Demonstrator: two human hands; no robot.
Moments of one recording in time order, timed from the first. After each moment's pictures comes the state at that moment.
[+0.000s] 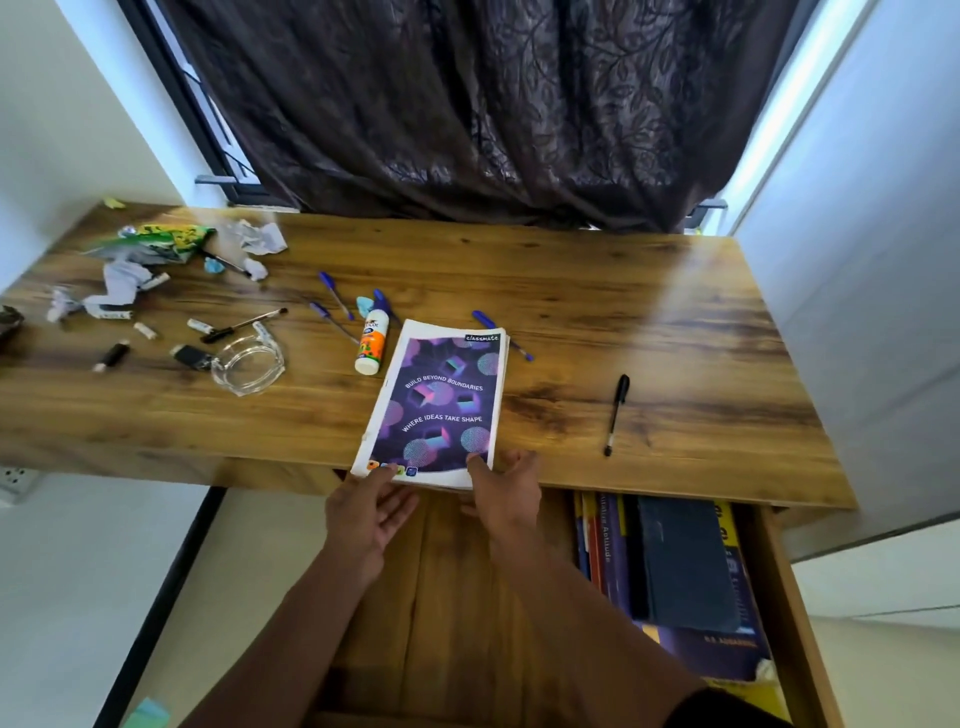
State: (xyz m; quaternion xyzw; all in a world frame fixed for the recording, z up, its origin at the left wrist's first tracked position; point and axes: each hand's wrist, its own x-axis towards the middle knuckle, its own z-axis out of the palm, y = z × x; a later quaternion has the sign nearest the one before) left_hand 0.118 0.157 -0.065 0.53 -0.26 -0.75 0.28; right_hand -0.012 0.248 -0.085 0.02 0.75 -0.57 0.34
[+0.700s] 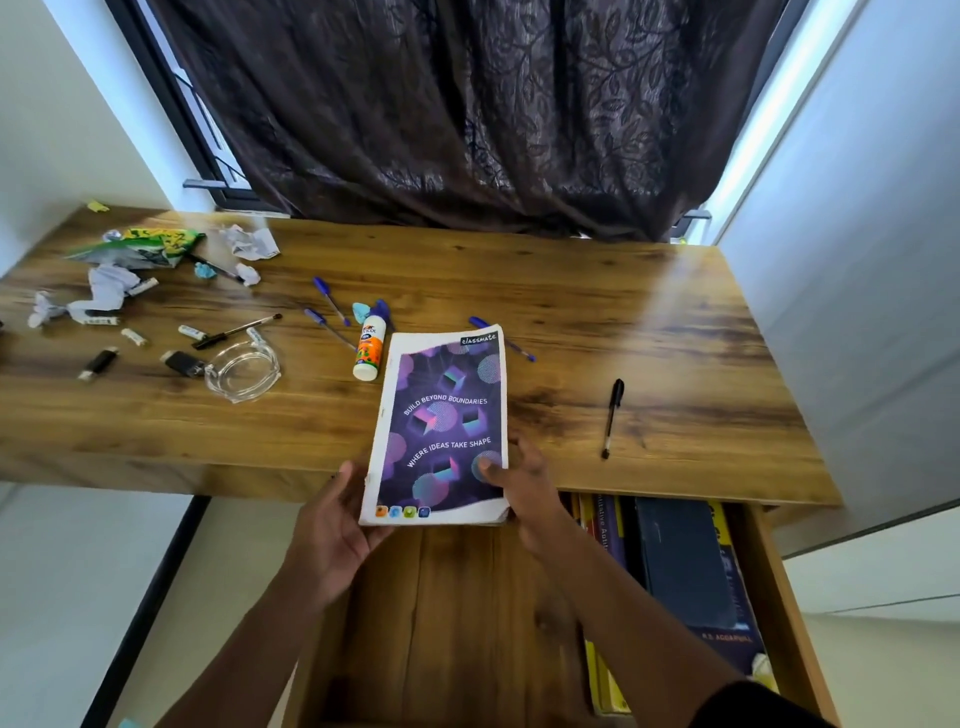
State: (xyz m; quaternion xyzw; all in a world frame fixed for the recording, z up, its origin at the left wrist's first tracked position) left_hand 0.160 0.134 -0.063 0.39 -0.28 -0.85 0.23; right_hand -0.039 0.262 -0.073 -0.08 0.64 -0.63 0.44
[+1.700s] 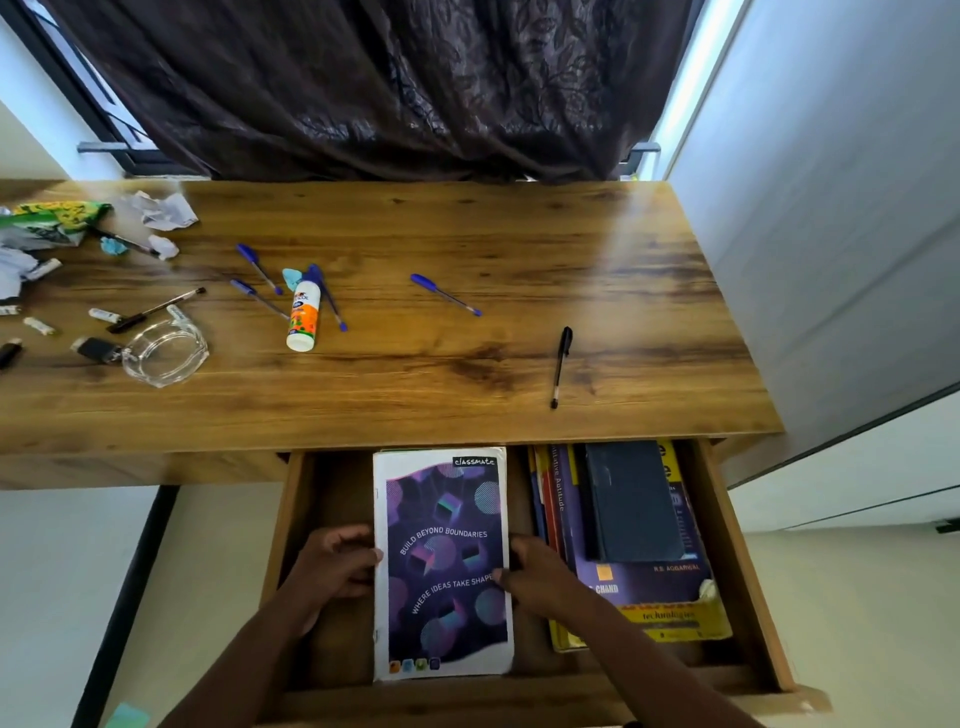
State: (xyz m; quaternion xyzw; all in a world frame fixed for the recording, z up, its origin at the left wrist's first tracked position) left_hand 0.178 0.185 -0.138 0.48 -0.57 -0.66 -0.03; right_hand -0.017 0.406 -0.149 -0.21 0.77 -0.32 0.52
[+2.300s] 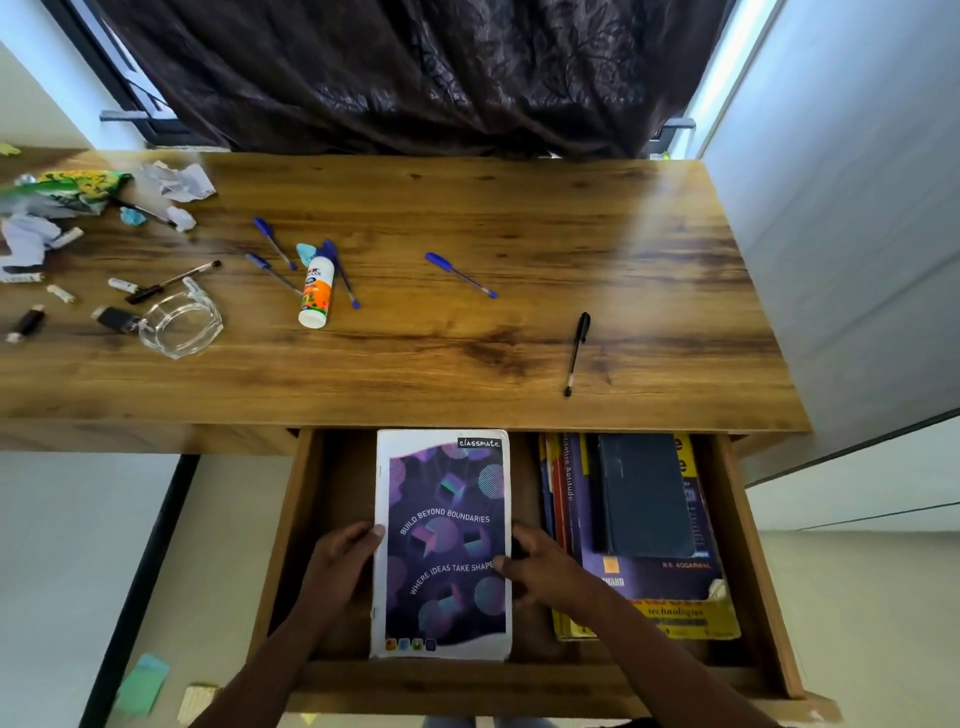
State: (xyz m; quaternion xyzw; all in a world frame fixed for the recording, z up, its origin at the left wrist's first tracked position) left_hand 0.187 0.221 -0.156 0.50 -0.57 -0.64 0.07; right_hand -0.018 0.412 -0.145 -0.14 0.68 -0.40 0.61
